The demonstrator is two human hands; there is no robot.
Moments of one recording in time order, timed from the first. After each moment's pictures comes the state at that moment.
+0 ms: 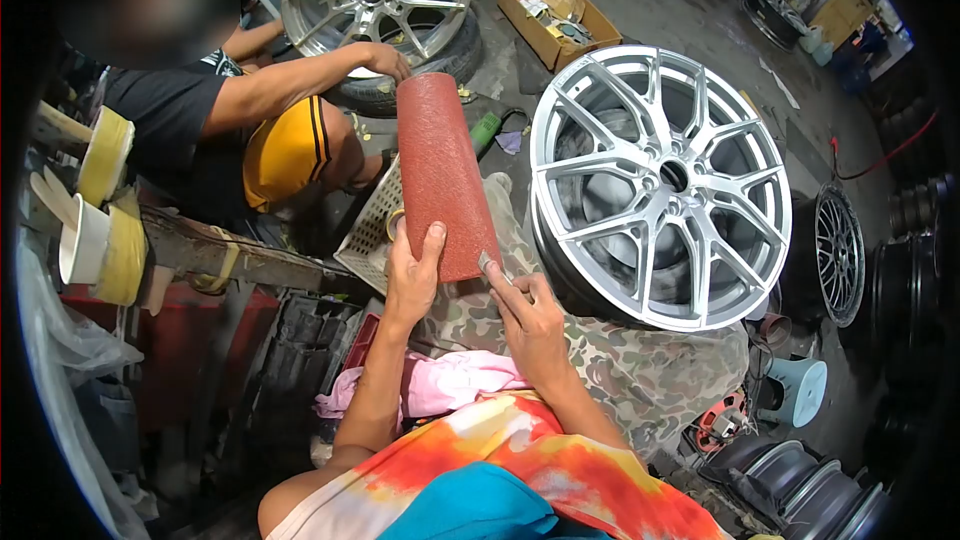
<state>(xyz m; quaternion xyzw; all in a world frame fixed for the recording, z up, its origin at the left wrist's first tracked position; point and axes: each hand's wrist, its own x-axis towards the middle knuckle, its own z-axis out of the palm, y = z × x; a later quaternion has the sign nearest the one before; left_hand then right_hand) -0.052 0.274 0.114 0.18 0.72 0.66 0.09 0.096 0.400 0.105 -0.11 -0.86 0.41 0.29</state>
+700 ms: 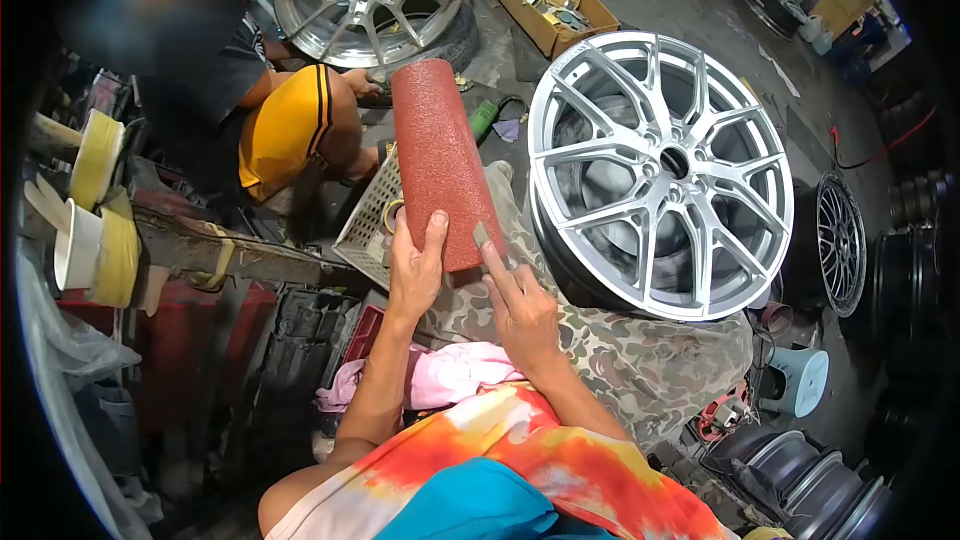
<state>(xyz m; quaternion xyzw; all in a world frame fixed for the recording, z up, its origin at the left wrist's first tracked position) -0.047 0.282 0.116 0.17 0.72 0.67 0.10 0.091 0.393 0.099 -0.11 -0.87 0.37 0.29</state>
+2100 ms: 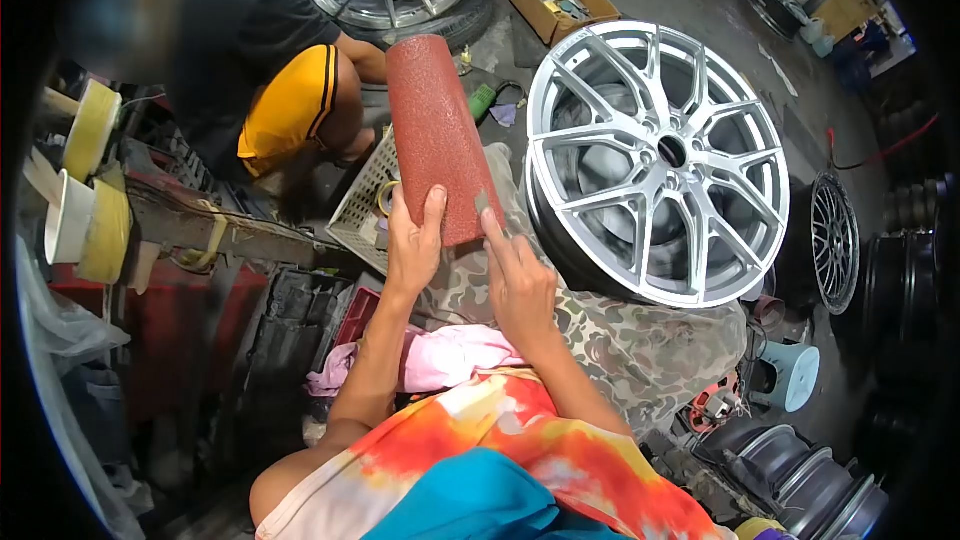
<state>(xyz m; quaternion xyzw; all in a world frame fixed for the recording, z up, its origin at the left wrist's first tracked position) -0.046 0.284 0.115 0.16 0.71 0.68 0.11 0.081 0.394 0.103 -0.13 -0.89 0.33 0.29</state>
